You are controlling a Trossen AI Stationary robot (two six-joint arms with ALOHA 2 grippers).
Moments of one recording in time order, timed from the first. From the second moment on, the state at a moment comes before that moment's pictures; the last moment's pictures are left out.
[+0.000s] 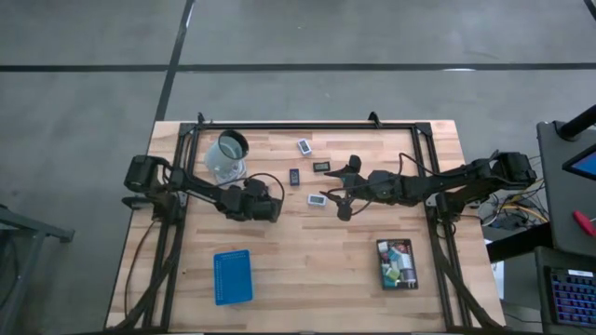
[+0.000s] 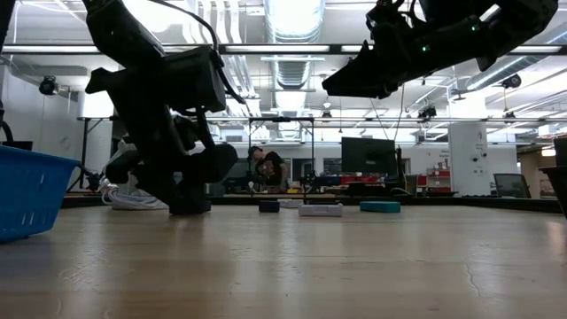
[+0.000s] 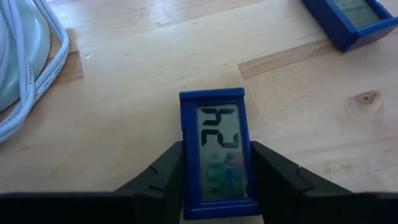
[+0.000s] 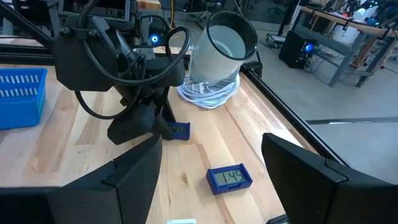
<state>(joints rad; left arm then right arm) -0.07 1.76 0.78 -0.38 -0.62 -1.25 0.00 1.34 0.56 0.53 0.29 -0.05</state>
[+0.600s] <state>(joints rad) -0.07 1.76 0.78 -0.38 -0.62 -1.23 0.00 1.34 0.56 0.53 0.29 -0.05</state>
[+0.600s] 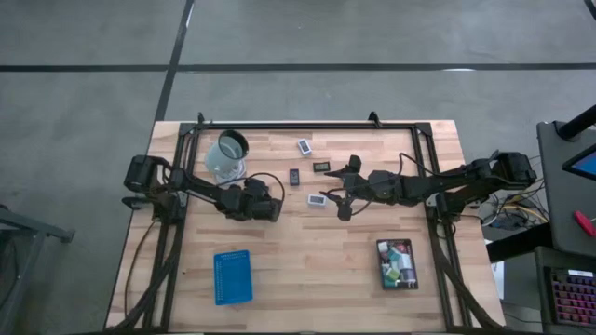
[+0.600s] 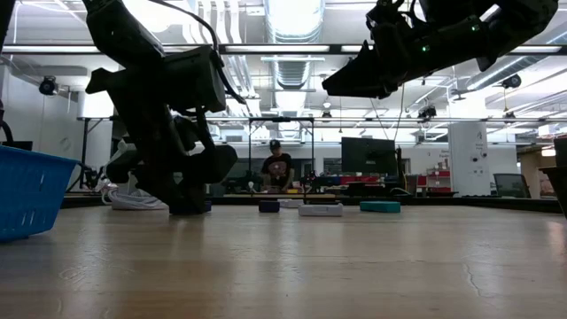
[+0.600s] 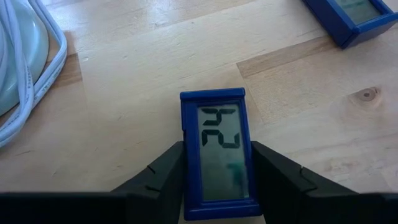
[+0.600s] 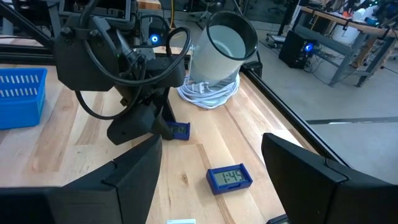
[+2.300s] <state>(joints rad) -0.60 1.29 0.75 -0.45 -1.02 -1.02 0.00 1.34 0.56 0.53 0.29 -0.05</state>
